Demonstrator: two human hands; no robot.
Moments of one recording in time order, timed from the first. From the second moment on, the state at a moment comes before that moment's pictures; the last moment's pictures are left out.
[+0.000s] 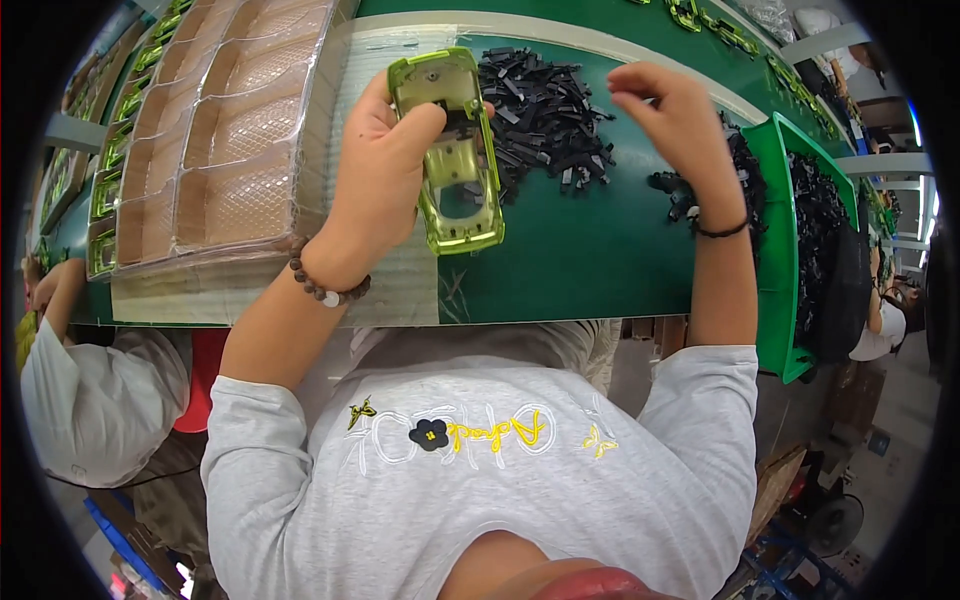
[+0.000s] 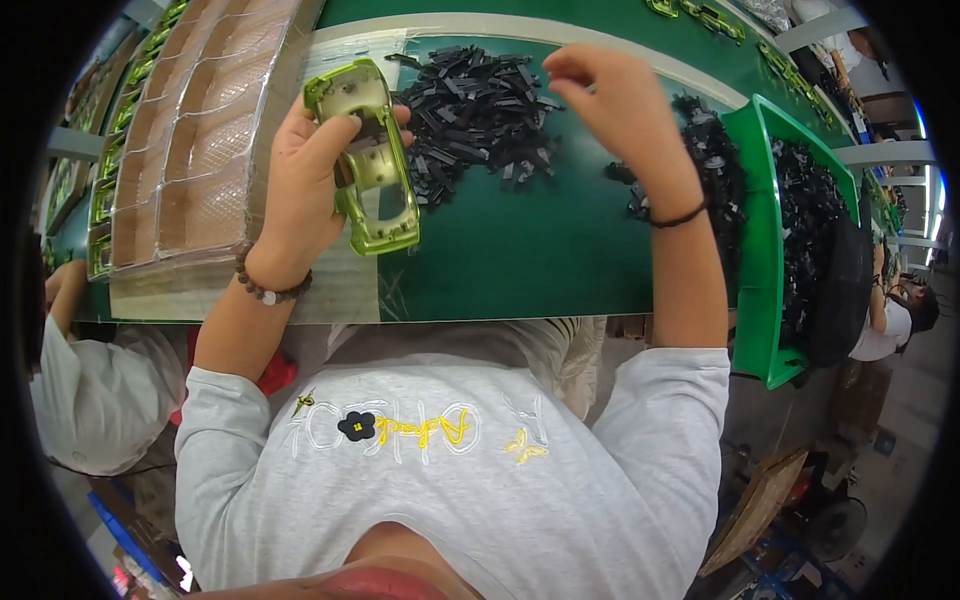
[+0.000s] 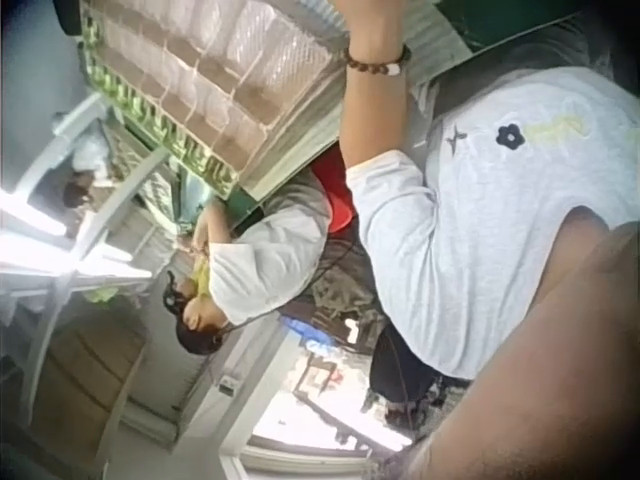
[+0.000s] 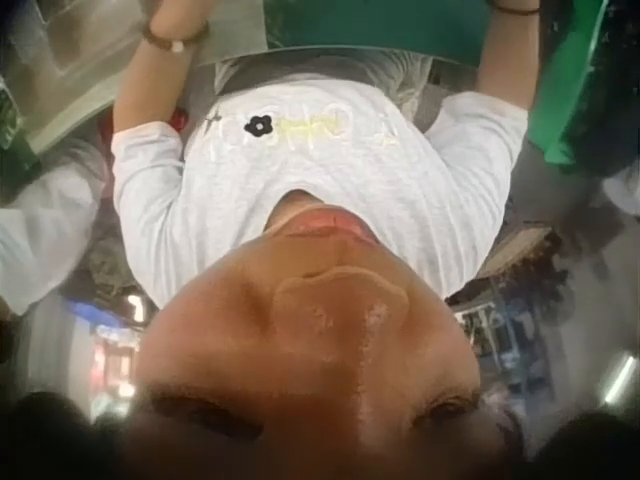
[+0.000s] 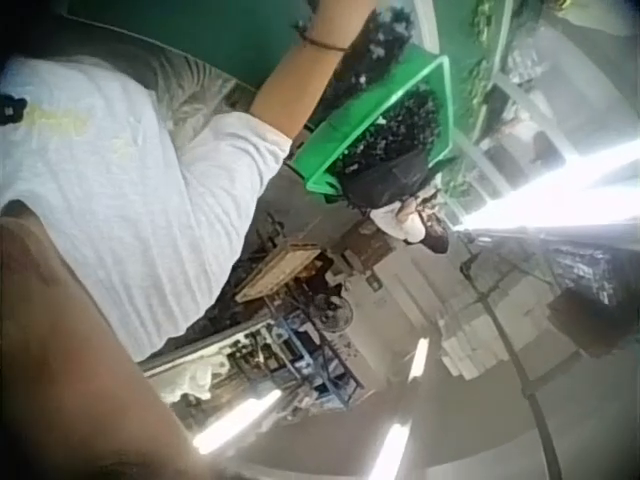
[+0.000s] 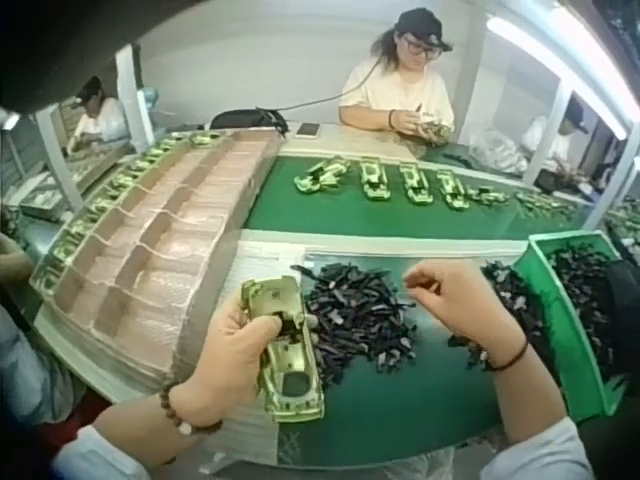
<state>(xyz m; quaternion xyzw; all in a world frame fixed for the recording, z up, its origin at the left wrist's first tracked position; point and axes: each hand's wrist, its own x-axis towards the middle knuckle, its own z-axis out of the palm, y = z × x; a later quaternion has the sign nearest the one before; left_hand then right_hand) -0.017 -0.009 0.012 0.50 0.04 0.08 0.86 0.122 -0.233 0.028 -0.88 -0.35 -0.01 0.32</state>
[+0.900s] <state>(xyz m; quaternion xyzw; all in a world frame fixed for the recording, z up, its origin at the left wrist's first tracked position) -0.012 -0.011 -0.016 0.55 0.04 0.12 0.82 0.059 -0.129 0.057 -0.75 -0.58 -0.22 0.23</state>
